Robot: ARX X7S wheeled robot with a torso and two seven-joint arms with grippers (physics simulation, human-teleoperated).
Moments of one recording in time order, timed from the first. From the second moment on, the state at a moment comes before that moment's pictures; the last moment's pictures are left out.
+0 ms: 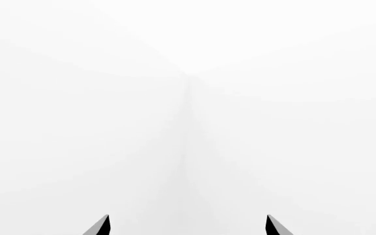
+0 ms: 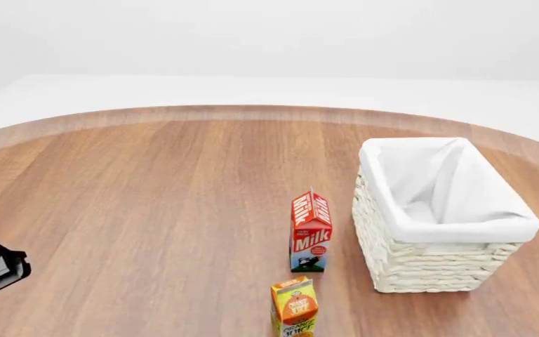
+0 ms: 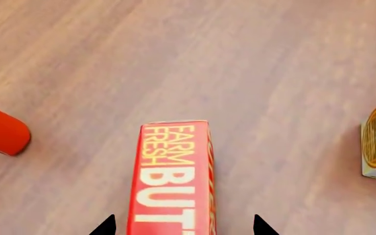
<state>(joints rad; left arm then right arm) 0.26 -0.43 -0.18 0.64 -0.13 0.16 -0.71 0.13 0.16 -0.90 -0.56 1.08 1.01 0.99</state>
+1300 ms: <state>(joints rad) 0.27 -0.44 -0.19 0.61 -0.15 0.19 -0.72 0.15 0.16 -1.02 -0.45 1.02 0.96 0.91</state>
